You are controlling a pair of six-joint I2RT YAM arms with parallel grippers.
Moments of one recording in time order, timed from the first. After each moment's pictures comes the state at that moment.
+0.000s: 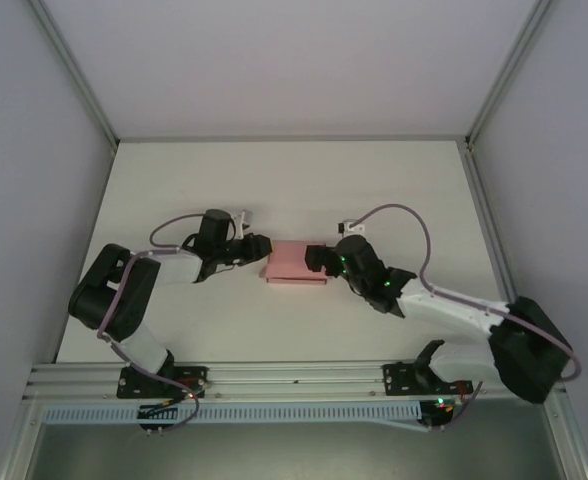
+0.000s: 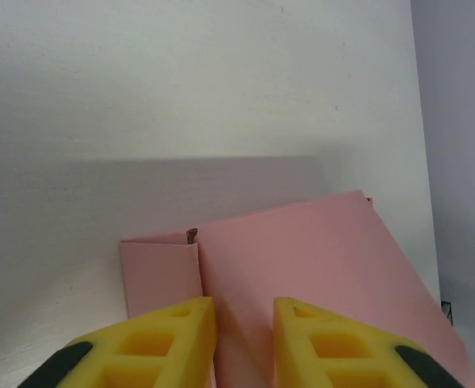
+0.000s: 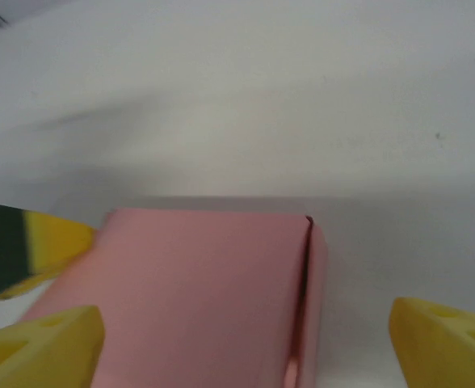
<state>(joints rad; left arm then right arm) -0.47 1.65 0.66 0.31 0.53 -0.72 0.79 1.29 0.60 0.03 0.22 0.69</state>
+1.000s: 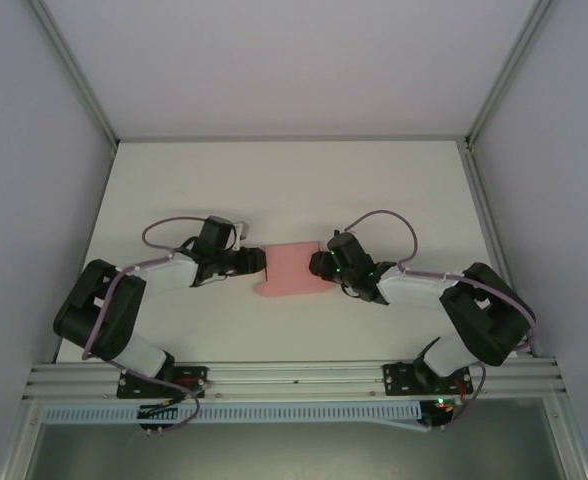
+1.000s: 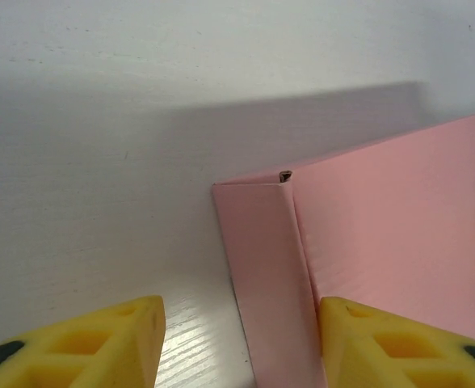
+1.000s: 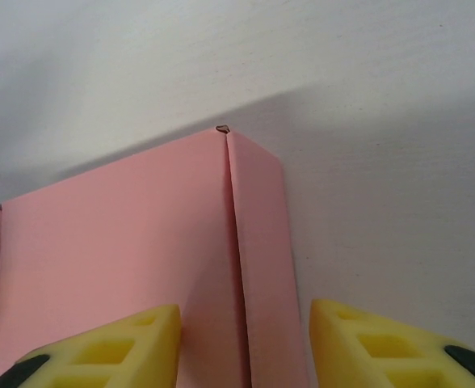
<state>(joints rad) -0.50 1.52 0.65 -0.02 0.34 -0.54 0.74 1.49 0.60 0.10 0.03 0.85</state>
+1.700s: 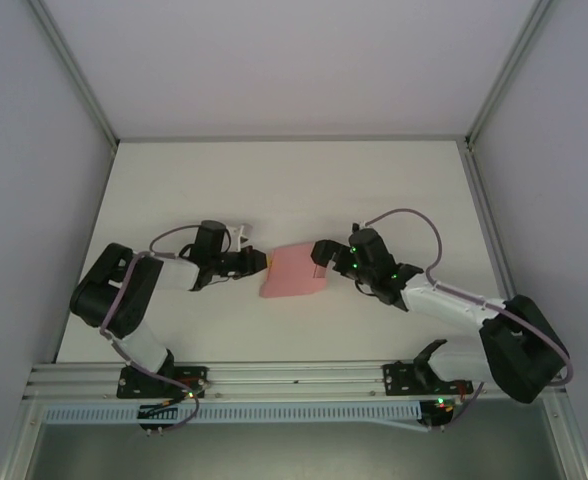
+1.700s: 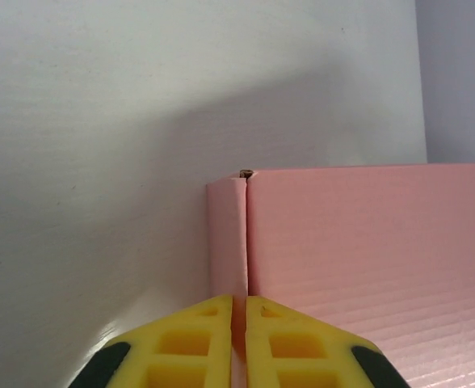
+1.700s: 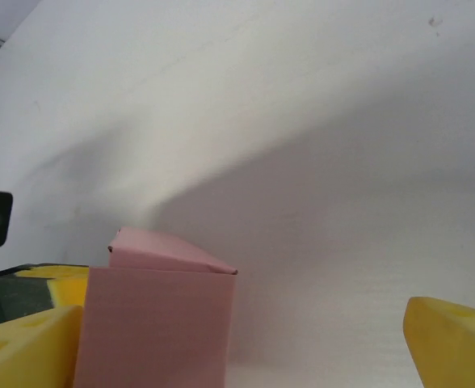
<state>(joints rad) -0.44 1.67 0.56 0.39 0.68 -0.68 0.66 1.24 0.55 0.02 -0.03 0.90</state>
